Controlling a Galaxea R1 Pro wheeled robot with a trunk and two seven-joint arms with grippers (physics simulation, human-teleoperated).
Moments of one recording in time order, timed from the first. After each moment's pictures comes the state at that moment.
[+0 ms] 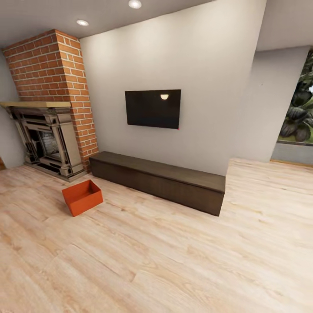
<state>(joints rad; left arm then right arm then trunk) 0.00 -0.02 0.02 -0.05 0.29 -0.10 0.00 -0.16 -0.05 0.55 0.02 -0.38 -0.15 0.02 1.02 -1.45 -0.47</state>
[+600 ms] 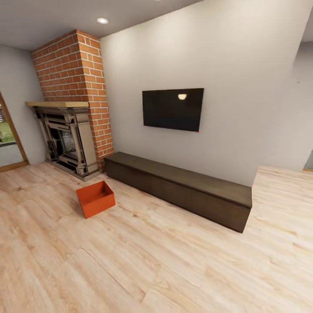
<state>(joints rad) 0.00 -0.02 0.02 -0.05 0.29 -0.10 0.00 -0.16 -0.05 0.55 0.02 -0.38 -0.15 0.02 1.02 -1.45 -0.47</state>
